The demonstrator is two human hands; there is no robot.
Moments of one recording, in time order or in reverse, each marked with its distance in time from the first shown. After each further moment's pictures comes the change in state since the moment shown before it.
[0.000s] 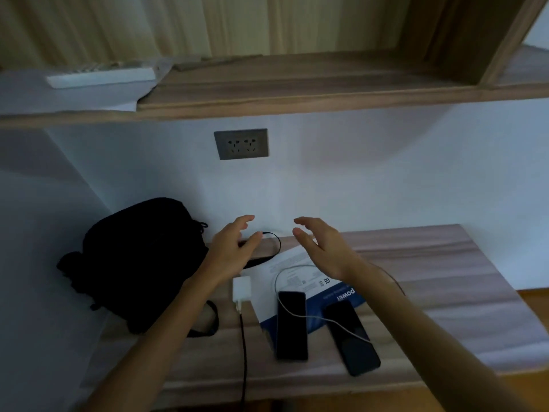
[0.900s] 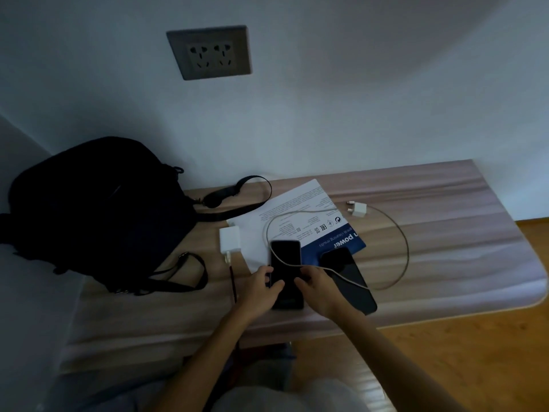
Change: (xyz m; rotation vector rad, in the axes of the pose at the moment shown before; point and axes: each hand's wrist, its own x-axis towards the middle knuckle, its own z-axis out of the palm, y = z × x) left_hand -0.076 -0.120 0.162 -0.096 -0.448 -0.504; right_hand -0.087 0.105 0.142 0.137 -0.234 0.578
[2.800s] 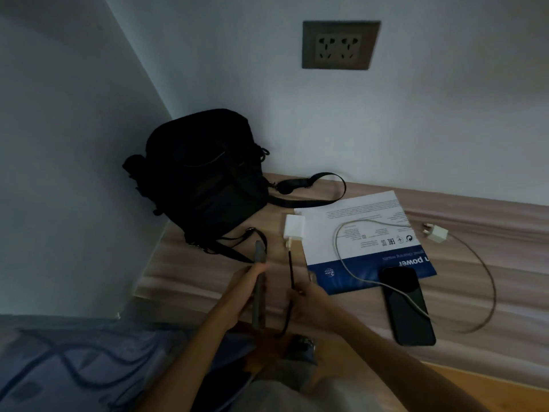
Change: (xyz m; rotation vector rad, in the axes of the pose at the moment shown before) left_hand -0.083 -0.063 -0.086 -0.700 0.265 -0.290; right_hand -0.008 -0.065 0.084 0.010 -0.490 -0.047
